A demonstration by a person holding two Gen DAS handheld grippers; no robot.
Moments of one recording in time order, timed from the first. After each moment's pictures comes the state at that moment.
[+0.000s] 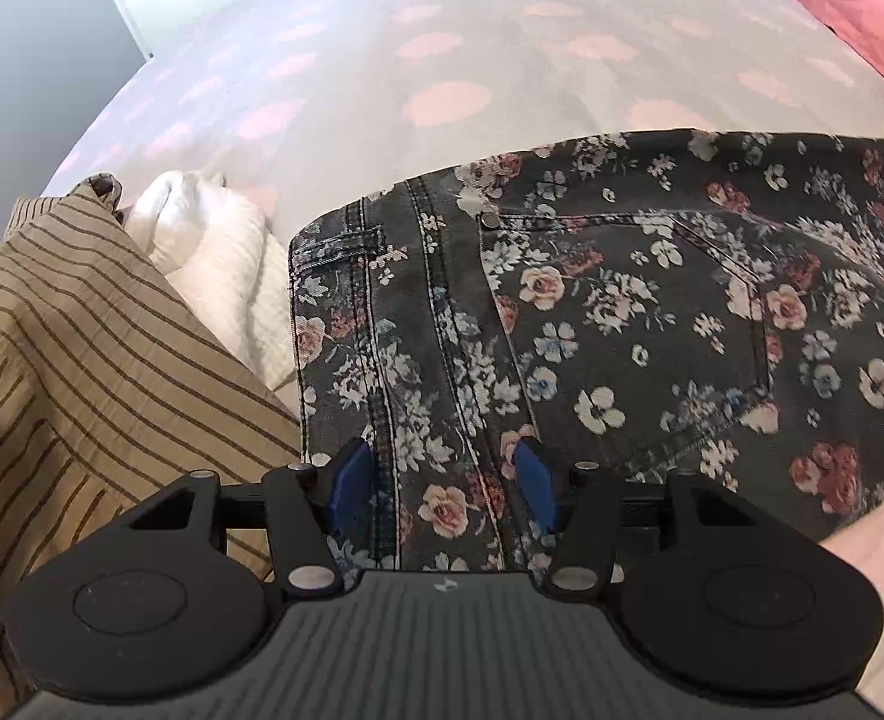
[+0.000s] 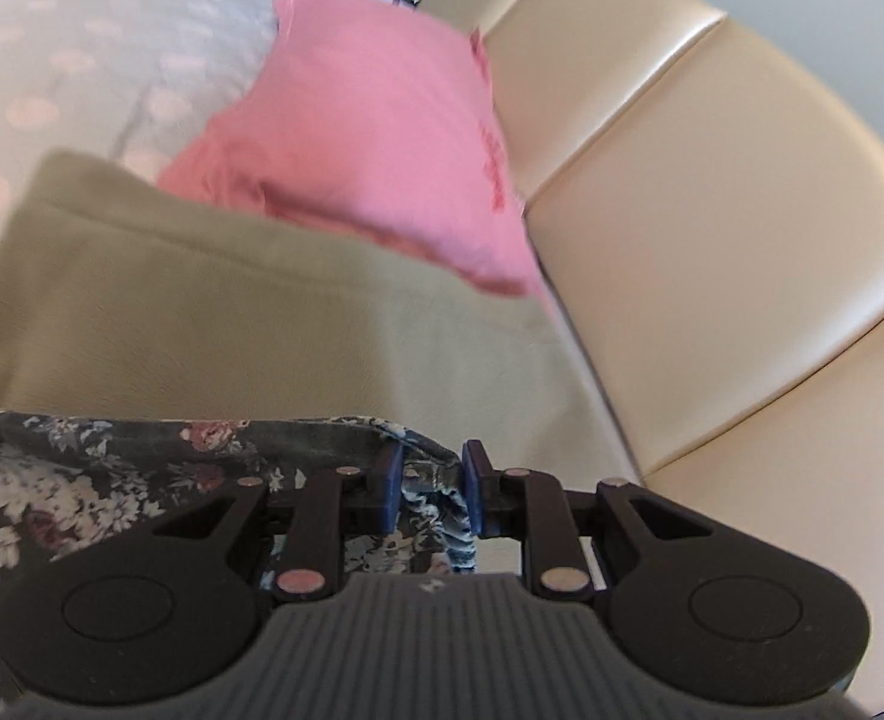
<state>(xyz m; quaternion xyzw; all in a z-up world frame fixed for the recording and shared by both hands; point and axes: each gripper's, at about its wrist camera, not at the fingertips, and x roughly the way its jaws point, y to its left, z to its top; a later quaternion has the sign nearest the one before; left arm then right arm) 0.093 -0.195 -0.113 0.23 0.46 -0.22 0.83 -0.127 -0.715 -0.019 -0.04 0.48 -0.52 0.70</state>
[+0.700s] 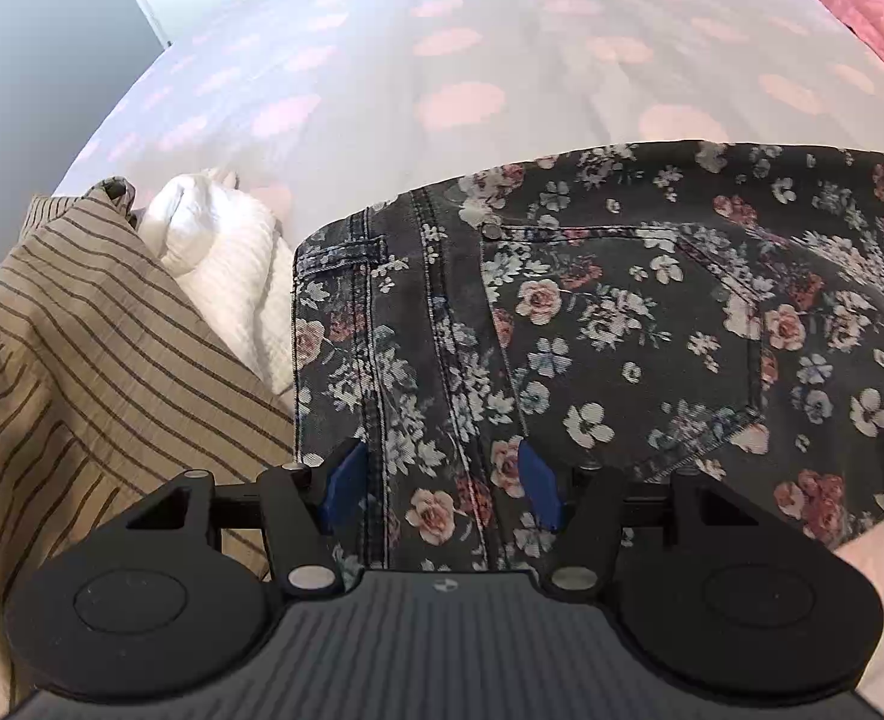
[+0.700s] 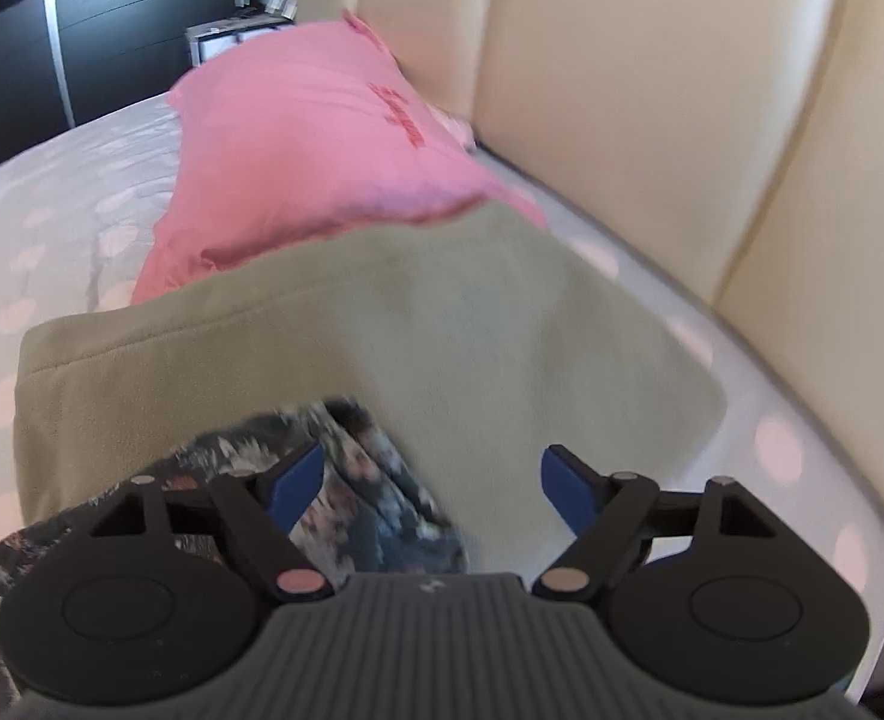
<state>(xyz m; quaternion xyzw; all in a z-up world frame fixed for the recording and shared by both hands) 0.085 -0.207 -0.098 0.24 0.47 -0.20 0.83 -0.237 -0.736 0.006 0.23 0.34 -0.54 0.73</state>
